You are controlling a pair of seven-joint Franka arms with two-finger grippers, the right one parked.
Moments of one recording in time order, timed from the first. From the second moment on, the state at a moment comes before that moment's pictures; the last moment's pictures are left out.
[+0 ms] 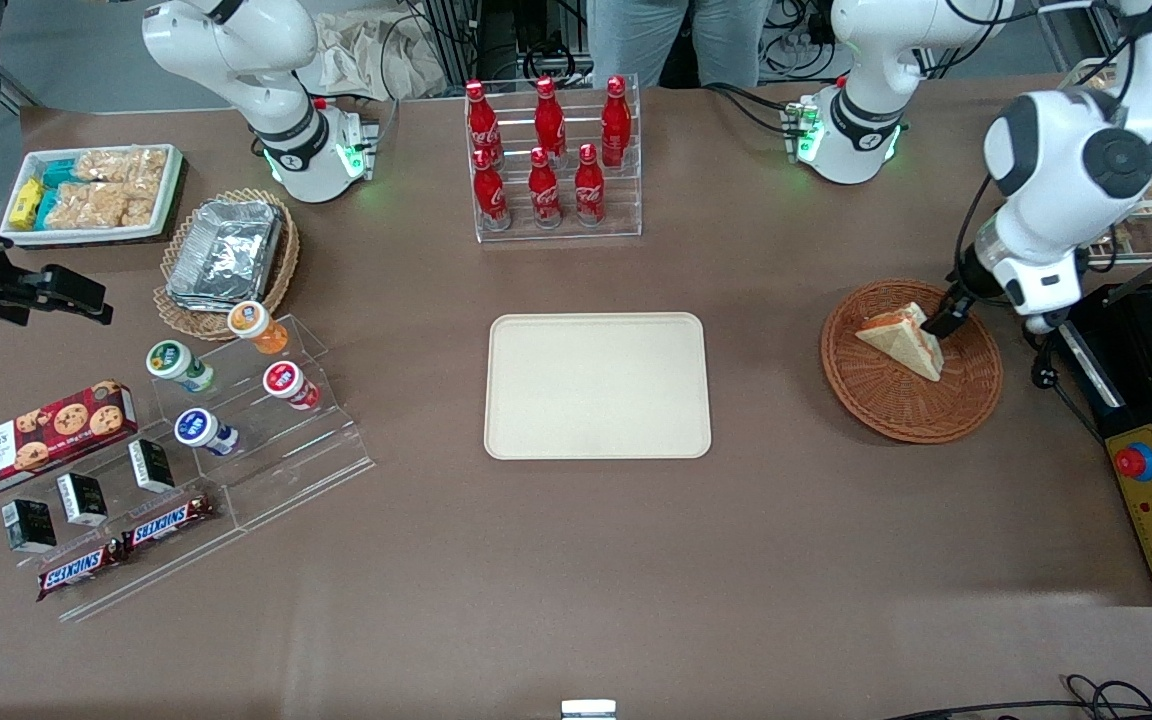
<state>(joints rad) -0.03 -0.17 0.04 -2.54 0.01 2.34 -1.01</state>
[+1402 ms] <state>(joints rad) -0.04 0.00 0.02 -2.59 0.02 2.55 -0.99</state>
